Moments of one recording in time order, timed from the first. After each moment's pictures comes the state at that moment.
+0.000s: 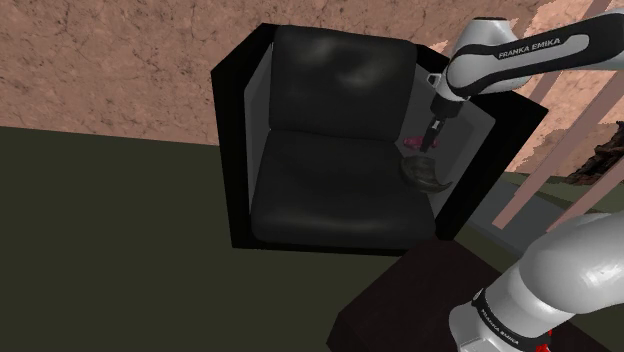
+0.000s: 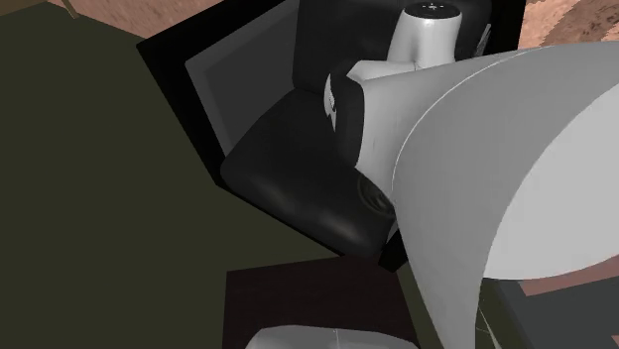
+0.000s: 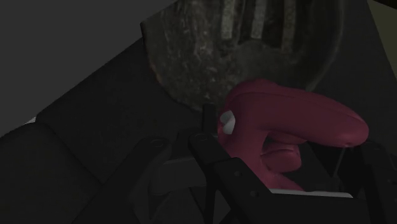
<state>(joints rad) -0.21 -0.41 -0.24 -2.47 -0.19 2.16 -0.63</state>
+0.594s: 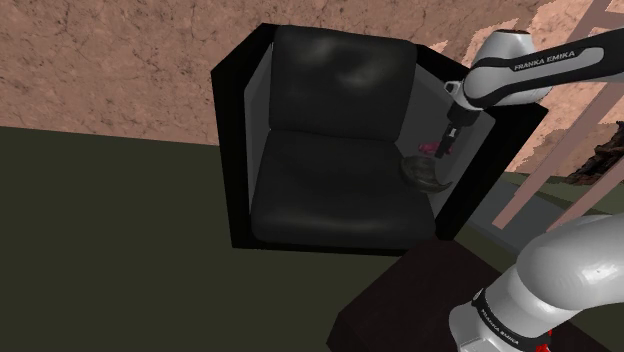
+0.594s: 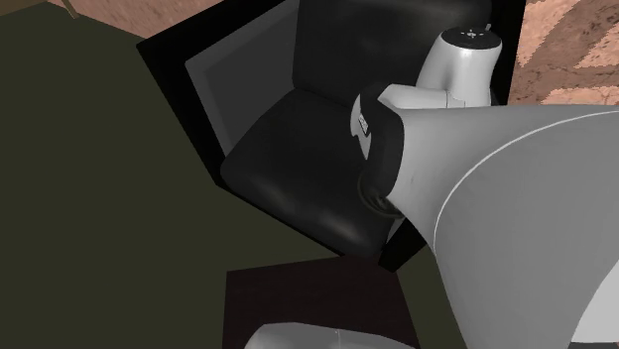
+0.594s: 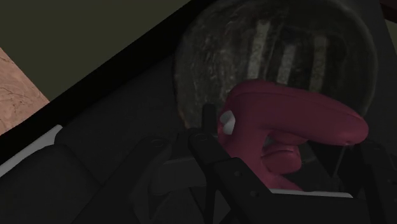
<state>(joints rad) -0.26 -0.45 -0.32 -2.55 -0.23 2.24 -0.73</state>
